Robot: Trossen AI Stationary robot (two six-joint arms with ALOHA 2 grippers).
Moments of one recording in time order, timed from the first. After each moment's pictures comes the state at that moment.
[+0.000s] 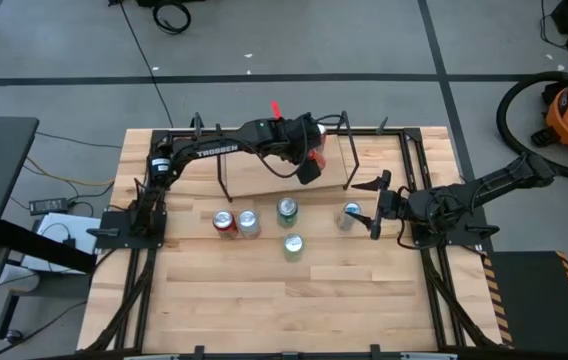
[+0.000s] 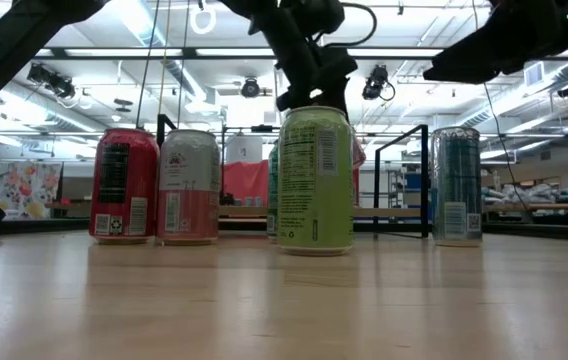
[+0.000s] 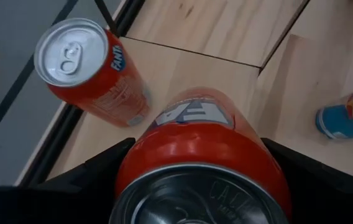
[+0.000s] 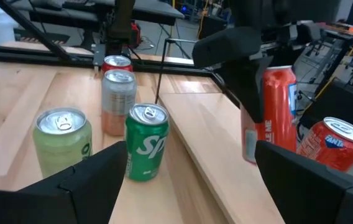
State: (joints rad) left arm 0.28 2.09 2.02 -0.82 -0.16 -0.05; right arm 0.31 0.66 0.37 0.06 0.61 -0.05
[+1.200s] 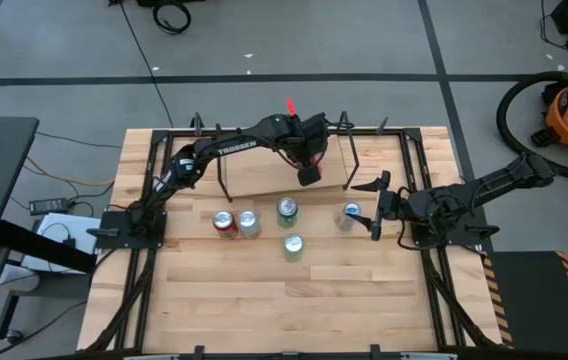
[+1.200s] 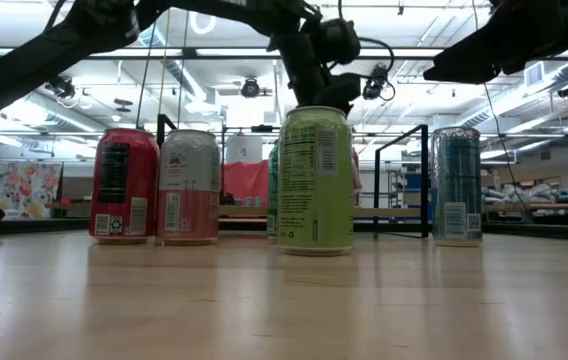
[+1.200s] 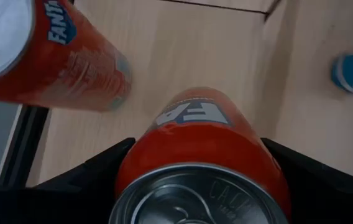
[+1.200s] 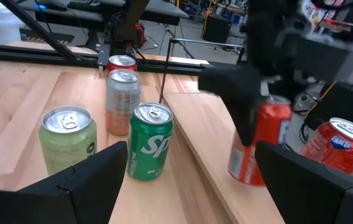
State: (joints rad) left arm 0.32 2.32 2.34 -1.11 -0.07 0.06; right arm 0.31 0.66 0.37 0.05 0.59 -0.05
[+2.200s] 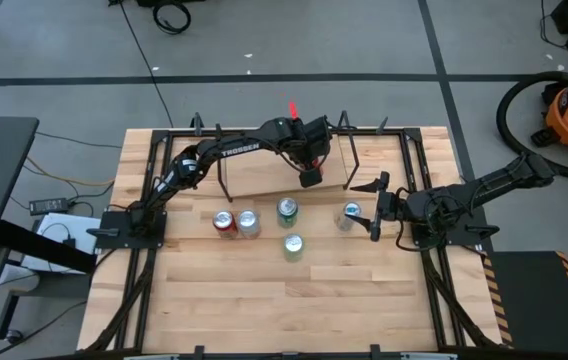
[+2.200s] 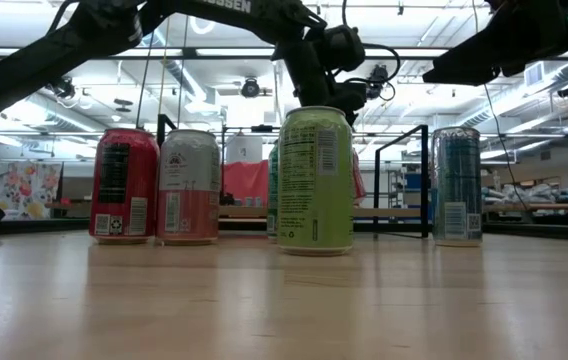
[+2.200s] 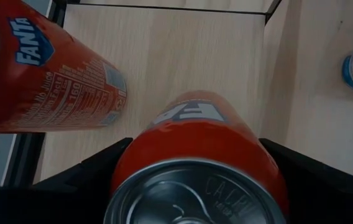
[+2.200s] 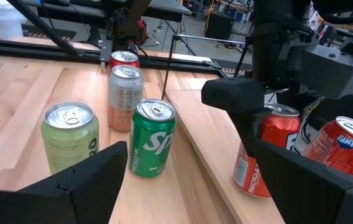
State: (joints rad) left arm 0.32 2.36 2.33 -1.06 -0.08 0.12; right arm 0.31 0.67 0.37 0.05 0.58 -0.05
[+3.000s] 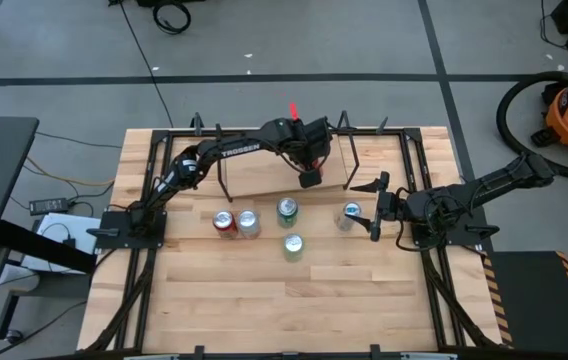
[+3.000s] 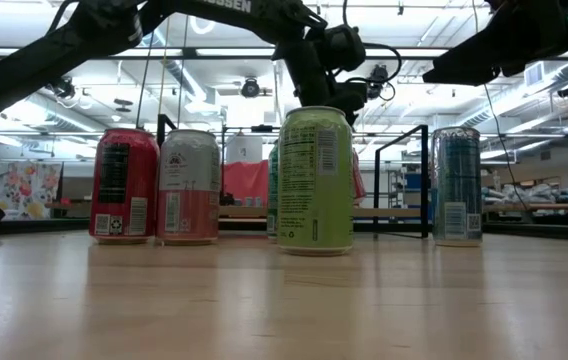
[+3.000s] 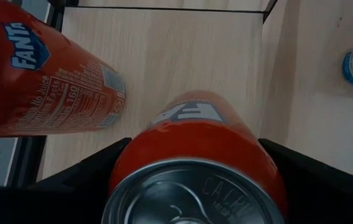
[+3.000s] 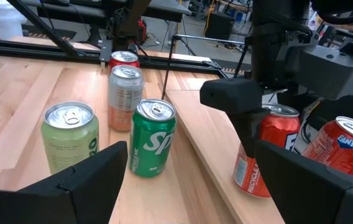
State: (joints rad) left arm 0.31 2.36 2.33 -1.06 -0.08 0.13; right arm 0.31 0.67 0.37 0.05 0.58 -0.05
